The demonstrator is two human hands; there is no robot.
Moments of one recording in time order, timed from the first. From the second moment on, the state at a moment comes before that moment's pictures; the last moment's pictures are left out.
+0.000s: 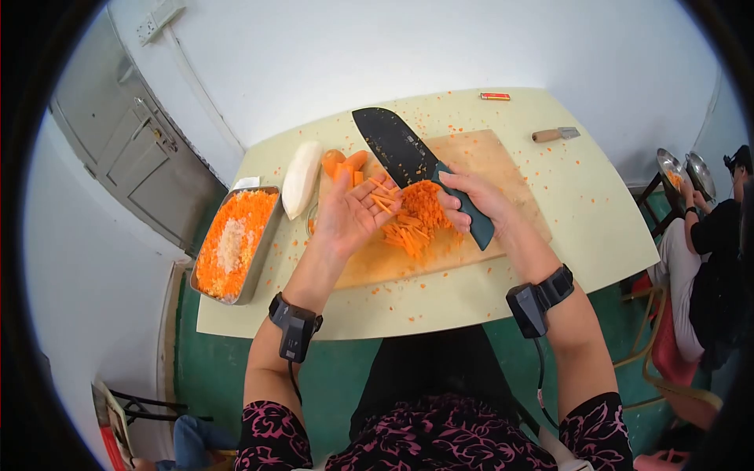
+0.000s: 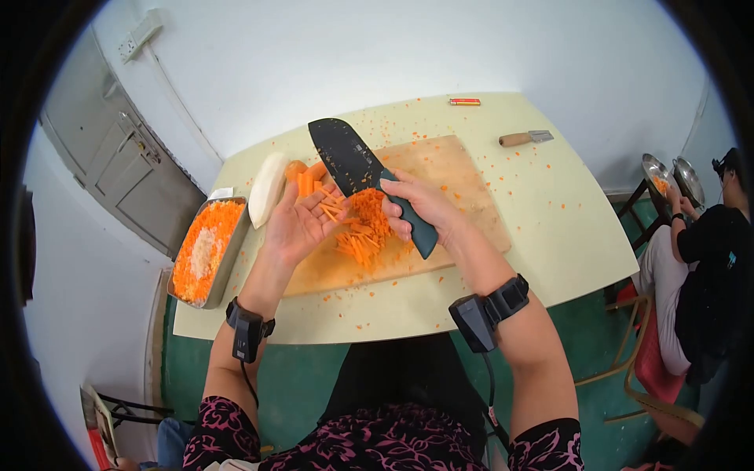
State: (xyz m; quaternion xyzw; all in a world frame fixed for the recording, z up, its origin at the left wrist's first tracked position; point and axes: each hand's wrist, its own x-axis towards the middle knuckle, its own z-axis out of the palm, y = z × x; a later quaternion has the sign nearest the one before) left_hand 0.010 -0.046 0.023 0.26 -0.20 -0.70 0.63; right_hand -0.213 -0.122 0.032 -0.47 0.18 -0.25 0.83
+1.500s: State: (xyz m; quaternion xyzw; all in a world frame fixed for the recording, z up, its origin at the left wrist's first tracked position) left_hand -0.005 -0.038 -0.008 0.49 -0.56 -0.43 0.52; right_hand -0.210 -0.123 0.029 -0.49 0.21 -0.31 0.79
